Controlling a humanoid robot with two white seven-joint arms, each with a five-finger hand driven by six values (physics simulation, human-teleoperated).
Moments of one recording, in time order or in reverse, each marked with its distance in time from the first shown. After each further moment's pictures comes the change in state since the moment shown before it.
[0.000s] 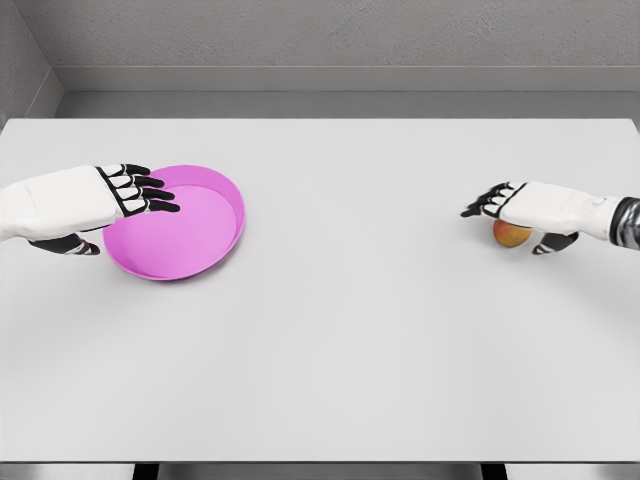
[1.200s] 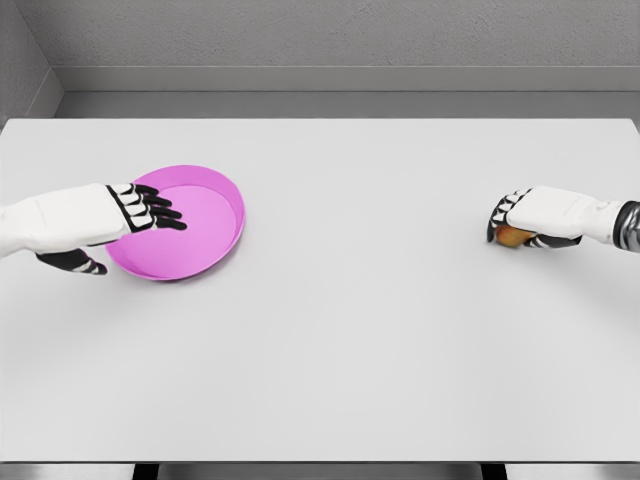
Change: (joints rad) left arm -0.002 0.001 -0.044 0.002 0.092 0.000 -0.056; right arm 0.006 -0.002 -0.004 0.013 0.040 0.000 -0.001
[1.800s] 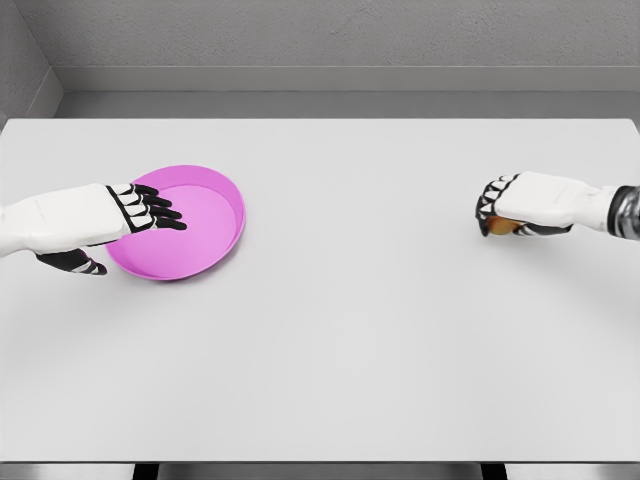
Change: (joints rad) left arm 0.000 0.001 0.000 0.000 0.001 0.000 -0.001; right arm -0.009 -0.003 -0.049 -0.126 -0.010 0.000 0.071
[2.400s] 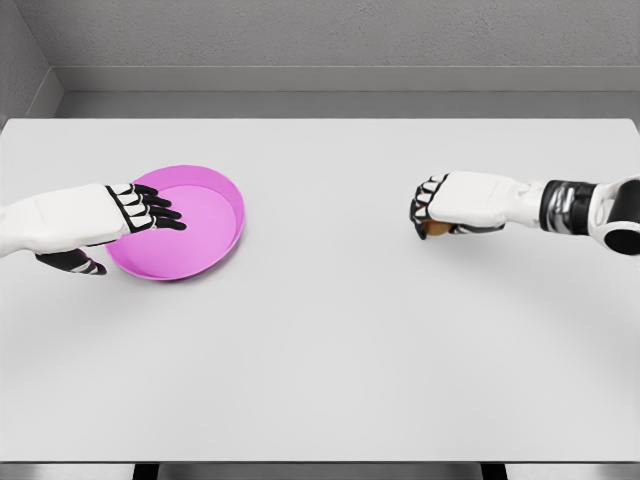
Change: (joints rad) left arm 0.000 0.003 0.001 -0.001 0.000 0.000 0.000; right arm -0.028 0.154 0.002 -0.075 0.020 -0.001 0.082
